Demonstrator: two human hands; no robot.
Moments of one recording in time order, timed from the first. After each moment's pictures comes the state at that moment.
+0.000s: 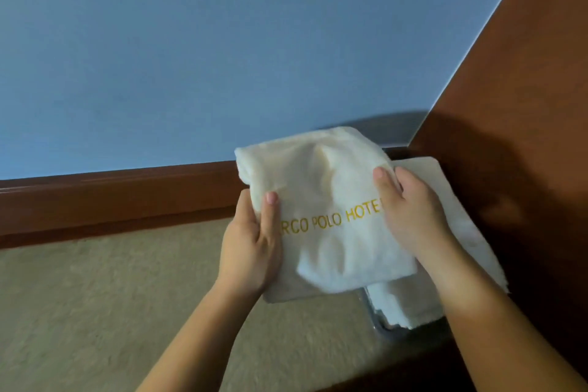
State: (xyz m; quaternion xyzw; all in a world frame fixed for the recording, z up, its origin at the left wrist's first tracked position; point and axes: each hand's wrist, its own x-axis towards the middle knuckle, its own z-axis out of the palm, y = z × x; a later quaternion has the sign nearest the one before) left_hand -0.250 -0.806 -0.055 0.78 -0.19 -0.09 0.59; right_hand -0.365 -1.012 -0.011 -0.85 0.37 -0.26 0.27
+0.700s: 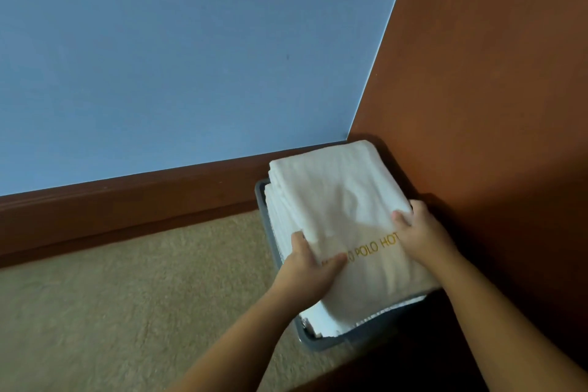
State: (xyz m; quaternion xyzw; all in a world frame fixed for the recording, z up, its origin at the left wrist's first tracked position) left_hand -0.371 -0.996 -0.122 0.76 -0.26 -0.38 0.45; right_hand -0.503 -1.213 -0.096 -0.79 0.54 -0.07 0.27
